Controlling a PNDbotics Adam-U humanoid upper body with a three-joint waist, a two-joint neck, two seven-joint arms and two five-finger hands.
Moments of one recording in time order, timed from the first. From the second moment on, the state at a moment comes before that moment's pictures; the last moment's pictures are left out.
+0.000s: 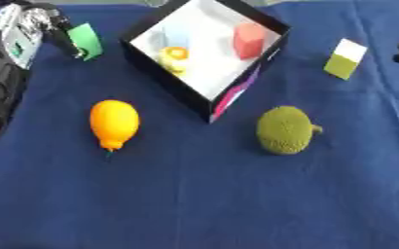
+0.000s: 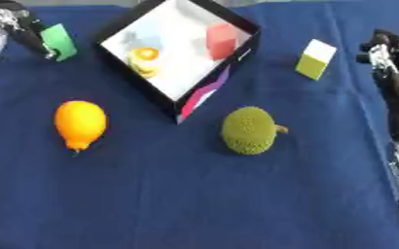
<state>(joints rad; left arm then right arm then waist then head) -1.15 0.59 -0.01 -0.63 -0.90 0.33 -0.46 -0.47 -0.38 0.09 -1.69 -0.11 0.08 -0.24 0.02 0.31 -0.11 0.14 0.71</state>
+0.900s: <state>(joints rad) -1.29 0.47 -0.21 -0.94 -0.83 0.14 -0.55 -0.47 -0.38 0.10 -1.69 -0.11 0.08 -0.23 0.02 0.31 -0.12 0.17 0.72</state>
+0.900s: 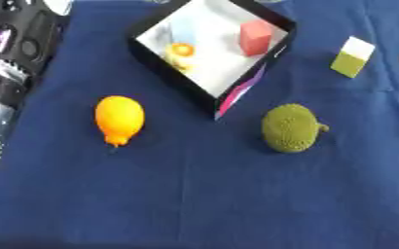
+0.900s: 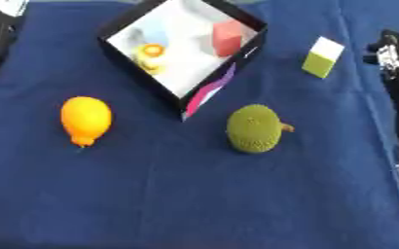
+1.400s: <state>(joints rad) -1.29 0.33 -0.18 -0.83 -1.00 0.14 -0.39 -0.48 -0.37 0.11 -1.69 -0.12 0.09 -0.22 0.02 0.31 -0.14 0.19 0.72</state>
